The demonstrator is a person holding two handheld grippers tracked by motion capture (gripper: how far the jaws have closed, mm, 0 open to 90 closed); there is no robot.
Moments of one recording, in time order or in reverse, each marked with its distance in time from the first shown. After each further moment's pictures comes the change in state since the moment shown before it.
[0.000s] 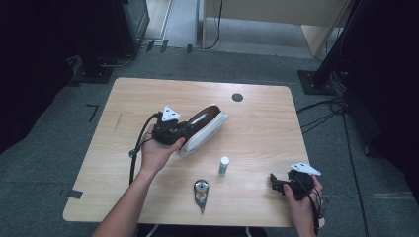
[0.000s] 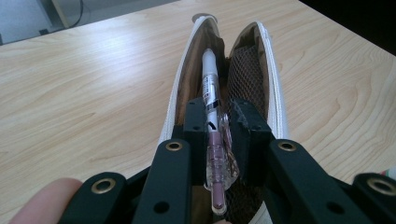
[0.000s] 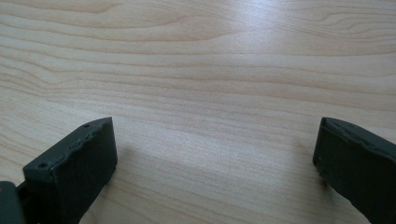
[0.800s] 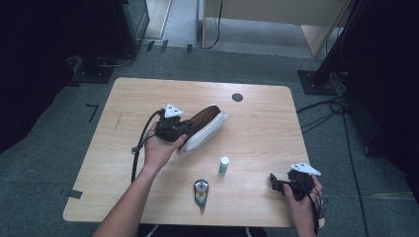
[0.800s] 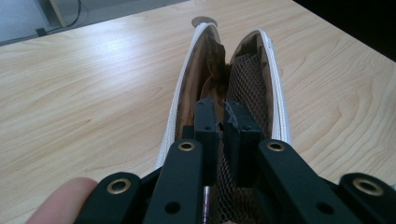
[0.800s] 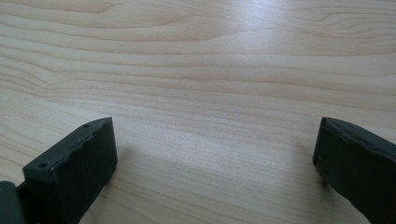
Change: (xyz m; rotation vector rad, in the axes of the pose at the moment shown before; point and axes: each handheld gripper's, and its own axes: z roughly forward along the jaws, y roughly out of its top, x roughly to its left) left arm 0.002 0.006 0.008 -0.007 -0.007 -0.009; right arm 0.000 0.000 0.000 -0.002 0.000 -0.002
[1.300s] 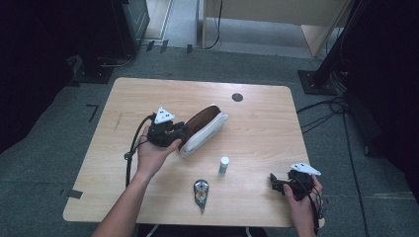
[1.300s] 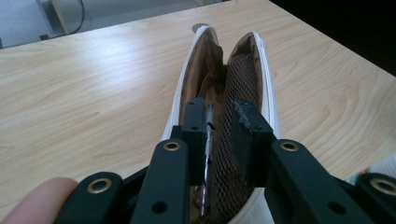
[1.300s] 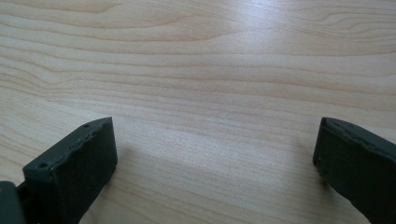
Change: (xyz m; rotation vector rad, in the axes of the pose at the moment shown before) left arm 0.001 -0.014 -0.025 -0.044 -0.003 -0.016; right arm 0.000 0.000 0.000 0.000 0.000 -0.002
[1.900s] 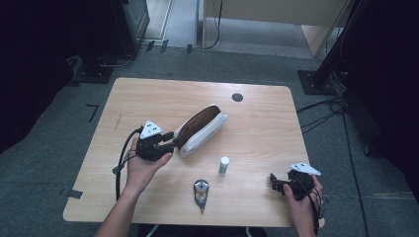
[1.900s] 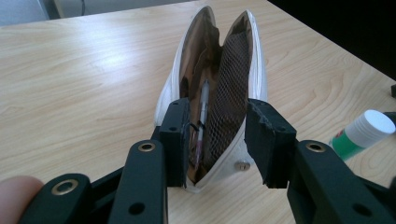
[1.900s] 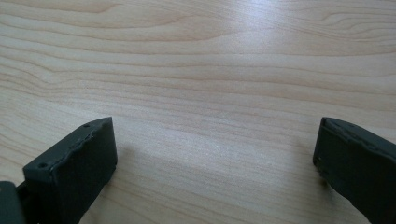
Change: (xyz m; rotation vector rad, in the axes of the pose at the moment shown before) left arm 0.001 -0.034 -0.033 -0.022 -0.012 -0.038; right arm 0.000 0.000 0.000 0.002 0.000 0.004
